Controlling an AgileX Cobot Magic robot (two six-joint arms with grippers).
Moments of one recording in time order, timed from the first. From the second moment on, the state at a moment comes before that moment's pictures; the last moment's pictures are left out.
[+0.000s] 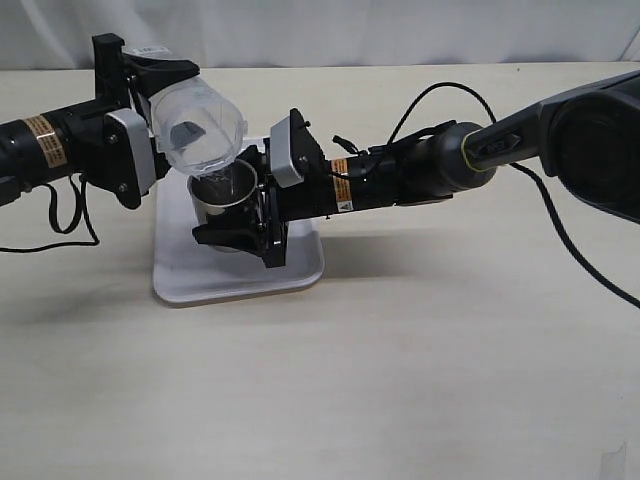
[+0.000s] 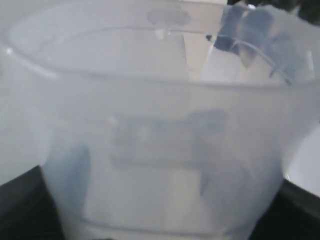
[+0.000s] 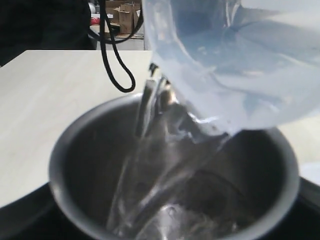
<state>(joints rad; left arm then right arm) -0.09 1.93 -0.78 0.86 -1.02 1.07 0.43 2.40 -1.43 -1.34 -1.15 0.63</state>
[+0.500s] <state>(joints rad) -0.09 1.93 -0.78 0.83 -1.05 1.10 0.42 2.41 -1.43 -1.34 -1.13 0.64</state>
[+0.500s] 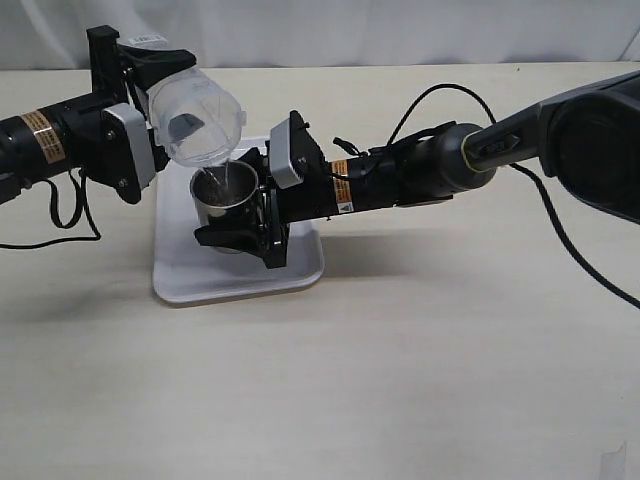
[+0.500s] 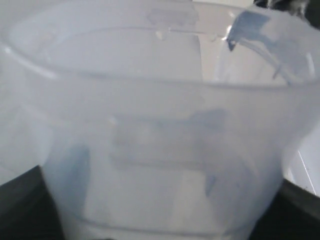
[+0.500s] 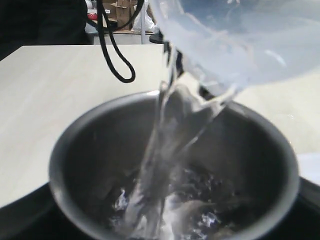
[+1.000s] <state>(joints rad) -0.09 1.93 -0.79 0.80 -1.08 1.15 0.42 2.41 -1.43 -1.34 -1.12 0.64</state>
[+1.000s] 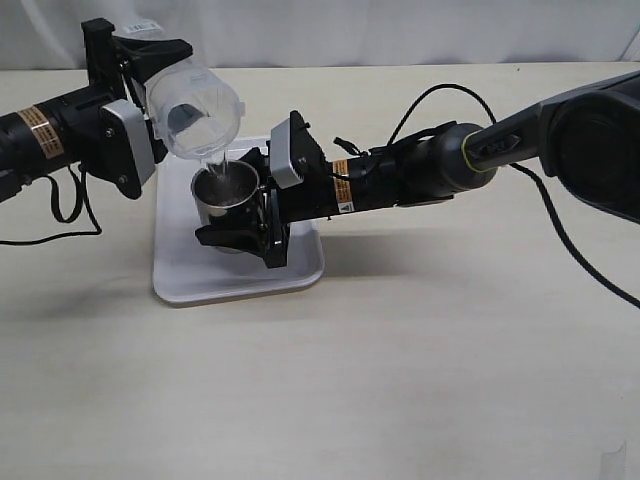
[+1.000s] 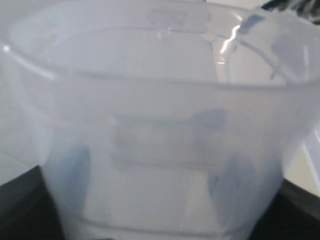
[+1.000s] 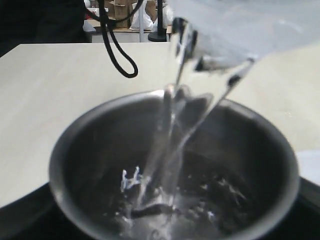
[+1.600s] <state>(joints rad) -0.09 1.93 -0.80 0.78 -1.08 1.22 0.42 2.41 -1.43 -1.35 -1.12 0.64</state>
